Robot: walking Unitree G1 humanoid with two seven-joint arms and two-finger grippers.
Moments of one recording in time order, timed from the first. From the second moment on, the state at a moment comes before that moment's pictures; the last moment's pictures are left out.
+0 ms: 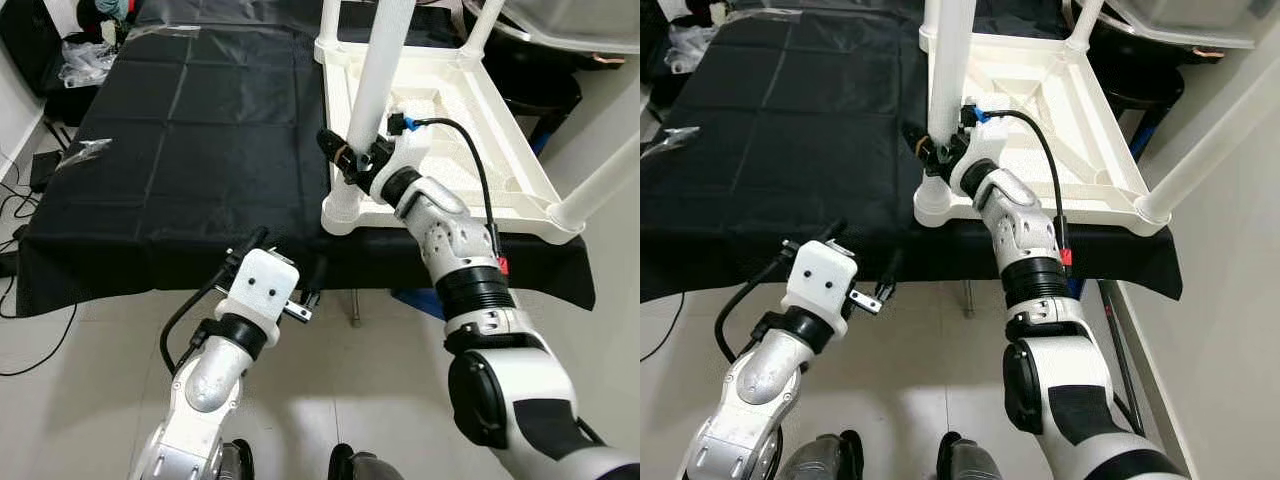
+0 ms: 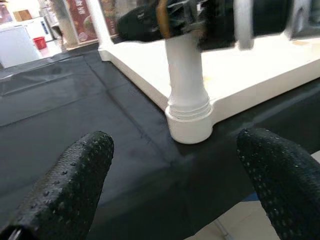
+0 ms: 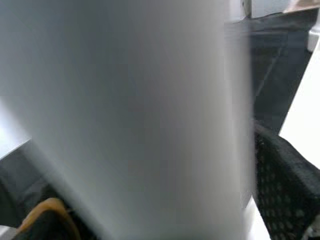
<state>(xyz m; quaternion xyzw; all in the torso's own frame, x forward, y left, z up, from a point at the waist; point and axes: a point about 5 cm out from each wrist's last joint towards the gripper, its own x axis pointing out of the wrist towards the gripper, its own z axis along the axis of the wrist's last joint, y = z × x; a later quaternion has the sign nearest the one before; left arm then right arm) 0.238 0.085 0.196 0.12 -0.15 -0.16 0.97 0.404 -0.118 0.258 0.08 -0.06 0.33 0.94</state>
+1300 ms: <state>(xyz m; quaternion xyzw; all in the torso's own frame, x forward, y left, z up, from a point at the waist) 0.236 0.086 0.201 0.12 -0.16 -0.15 0.97 0.419 -0.108 0.272 0.04 -0.10 0.17 0.98</state>
